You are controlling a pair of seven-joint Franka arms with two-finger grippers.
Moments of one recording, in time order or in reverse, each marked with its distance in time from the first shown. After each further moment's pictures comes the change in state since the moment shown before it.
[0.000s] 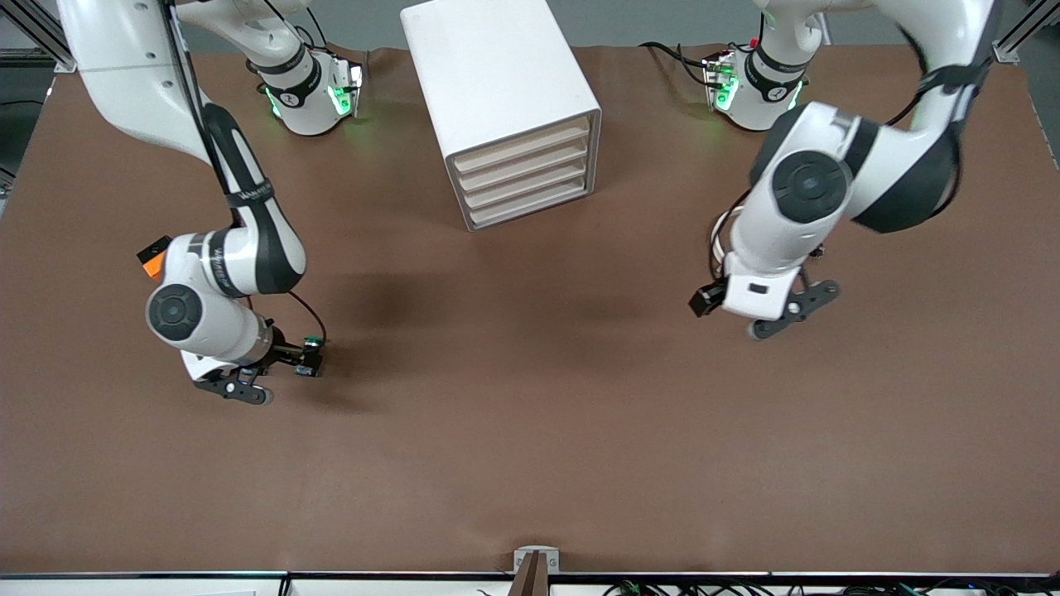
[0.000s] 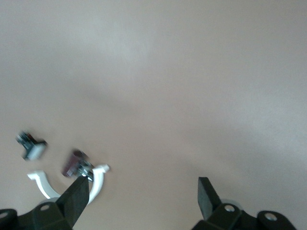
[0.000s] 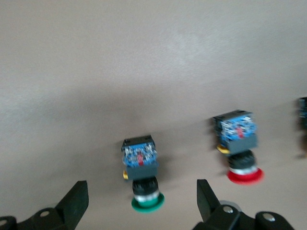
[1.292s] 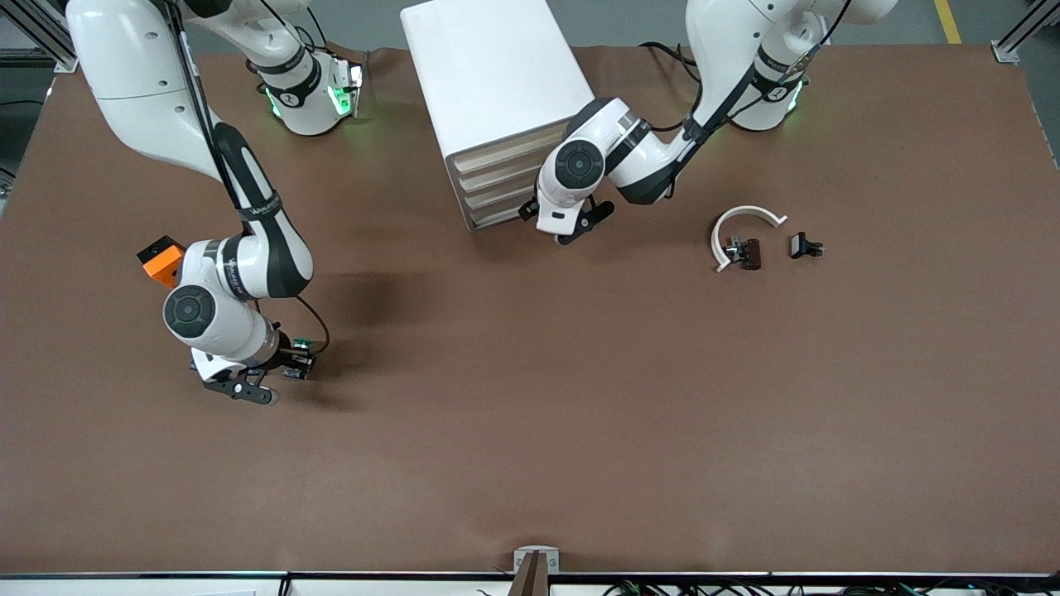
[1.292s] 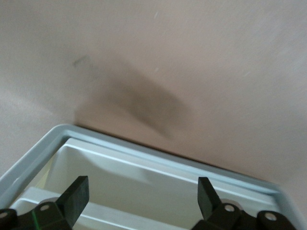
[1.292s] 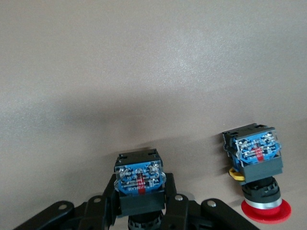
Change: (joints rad) left arm -0.481 0.237 0.000 -0.270 -0.431 0.402 -0.434; right arm -0.007 0.077 0.002 -0.088 0.000 0.233 0.004
